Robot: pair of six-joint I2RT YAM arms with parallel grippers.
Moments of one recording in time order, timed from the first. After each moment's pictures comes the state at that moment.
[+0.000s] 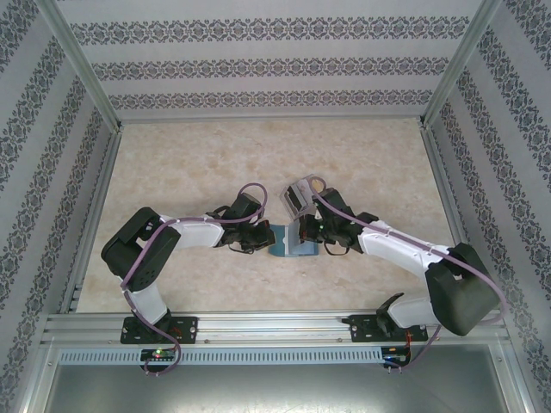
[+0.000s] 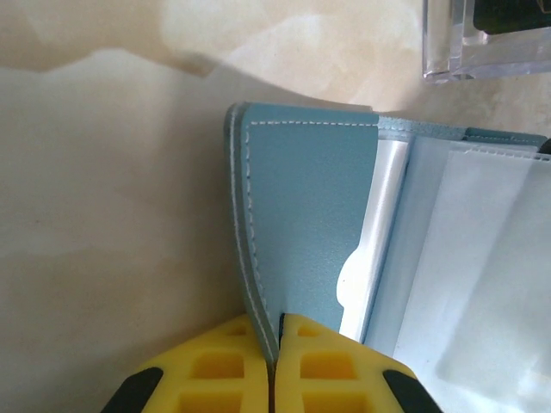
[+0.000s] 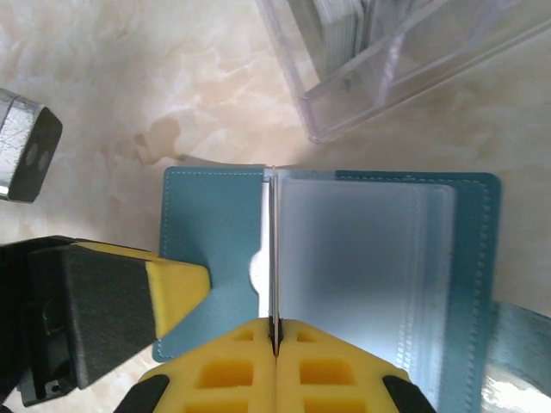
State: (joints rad) left arm -0.64 1.75 0.83 -0.04 0.40 -0.96; right arm 0.61 1.37 0.72 -0.29 -0.19 0.77
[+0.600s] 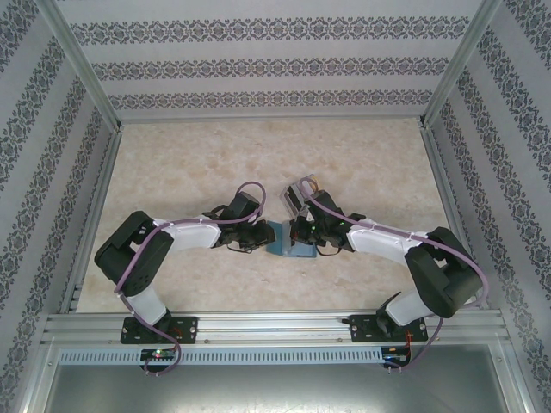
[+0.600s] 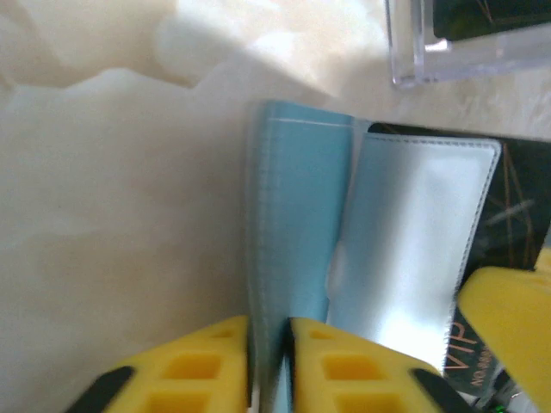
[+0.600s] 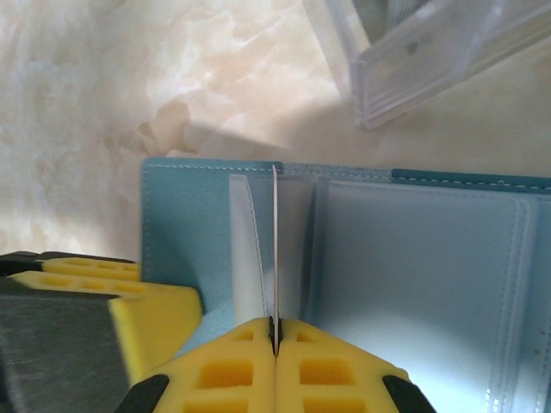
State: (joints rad) left arm -0.64 1.70 0.82 -0.07 0.37 -0.93; right arm 0.63 1.49 0.71 -0.14 -0.26 0.84
